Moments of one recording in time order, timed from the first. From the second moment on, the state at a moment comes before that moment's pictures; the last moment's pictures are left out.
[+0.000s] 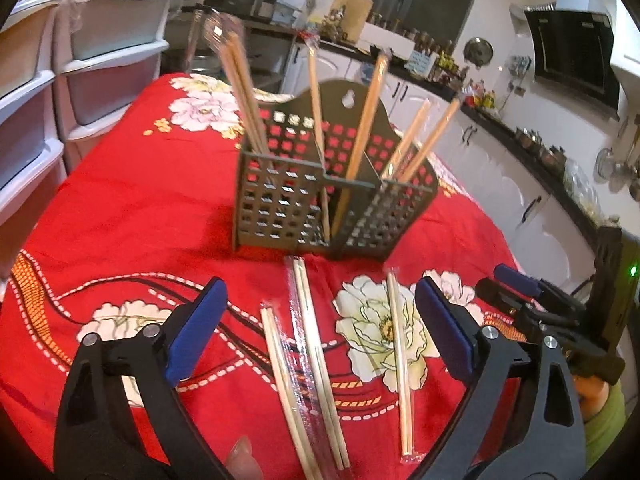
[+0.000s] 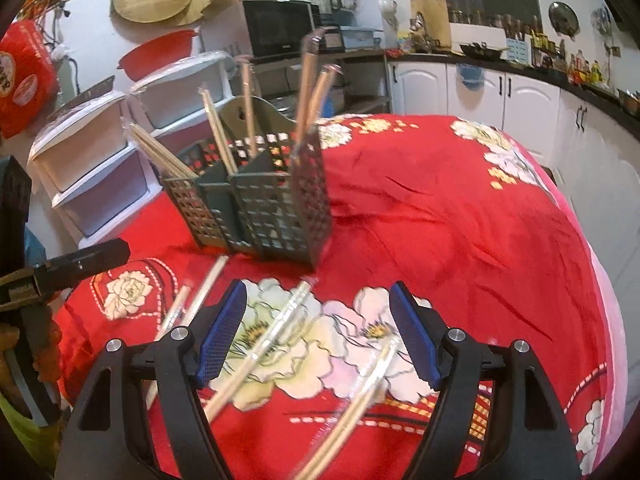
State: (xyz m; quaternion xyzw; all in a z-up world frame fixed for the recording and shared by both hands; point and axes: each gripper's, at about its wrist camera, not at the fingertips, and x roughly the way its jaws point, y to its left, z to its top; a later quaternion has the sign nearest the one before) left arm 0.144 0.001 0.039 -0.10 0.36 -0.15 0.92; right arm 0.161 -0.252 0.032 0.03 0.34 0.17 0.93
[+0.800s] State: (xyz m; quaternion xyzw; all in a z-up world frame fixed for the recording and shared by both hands) left arm 0.203 -0.027 -0.021 -0.07 0.44 -0.13 0.89; right arm 0.182 -0.277 -0.026 0.04 0.43 0.13 0.89
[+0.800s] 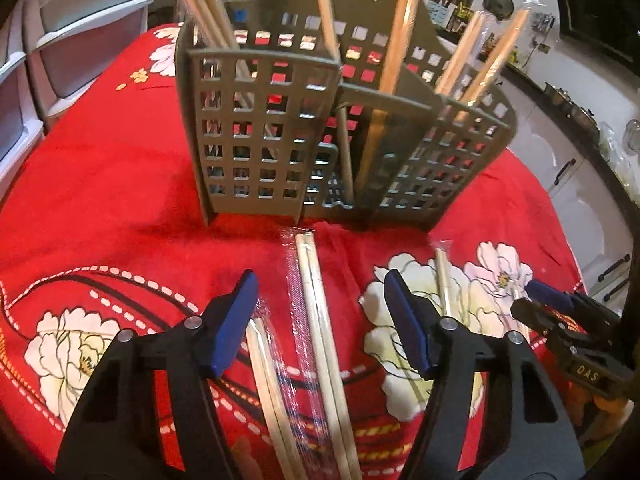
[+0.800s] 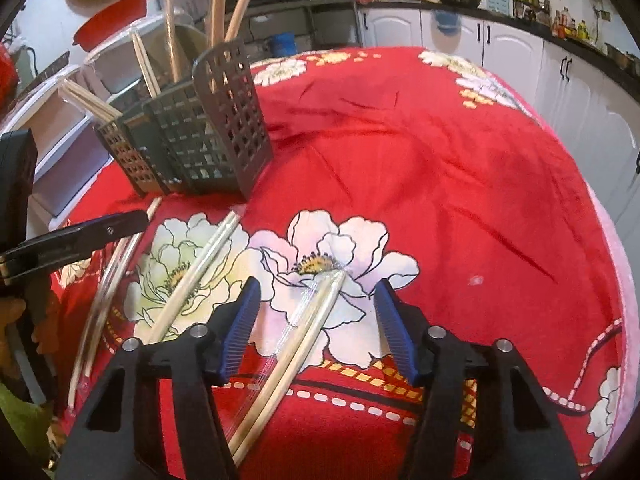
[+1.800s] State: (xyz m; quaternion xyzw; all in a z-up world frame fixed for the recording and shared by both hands) left arm 0.237 -0.046 -0.034 -0.04 0.46 -0.10 0.88; right arm 0.203 -0.272 -0.036 0.03 0.45 0.14 0.88
